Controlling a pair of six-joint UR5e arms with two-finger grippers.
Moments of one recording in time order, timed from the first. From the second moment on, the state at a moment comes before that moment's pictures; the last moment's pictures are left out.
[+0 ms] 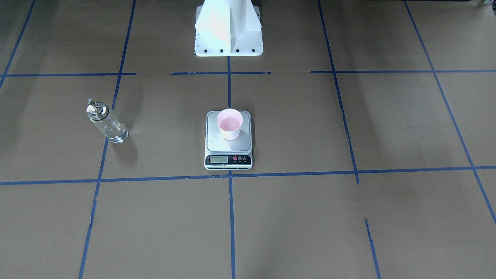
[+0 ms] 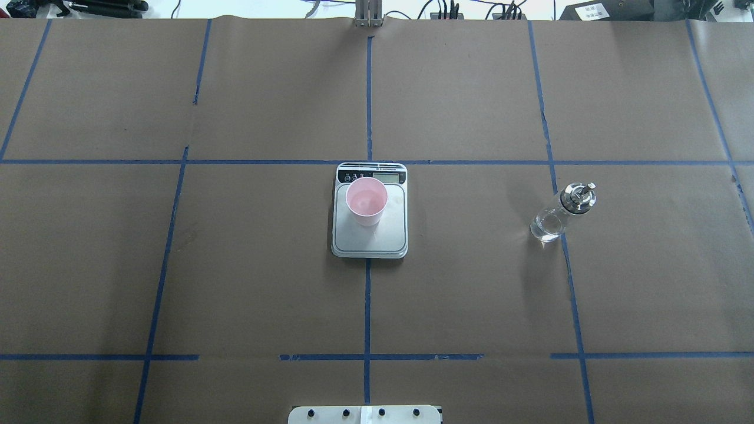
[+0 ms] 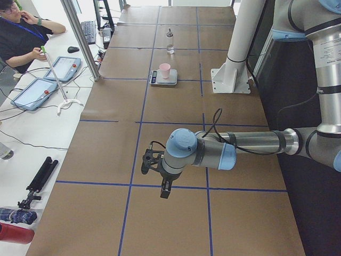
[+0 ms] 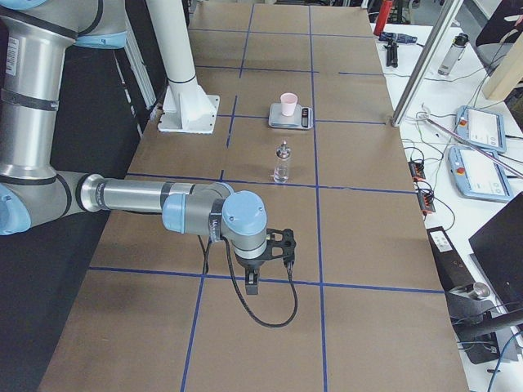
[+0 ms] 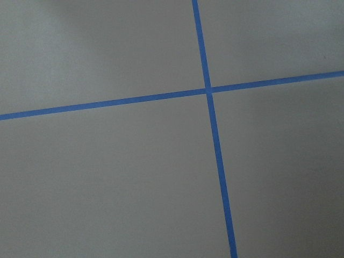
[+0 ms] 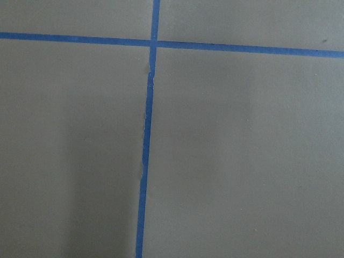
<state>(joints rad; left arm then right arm) -1.69 -1.31 -1.79 -1.77 -2.35 0.08 1.70 -1.83 1.83 -1.60 2.34 -0.17</state>
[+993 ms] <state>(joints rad) -1.68 -1.31 -1.77 -1.76 -2.35 0.08 1.59 -1.72 1.77 -1.57 2.31 -0.07</state>
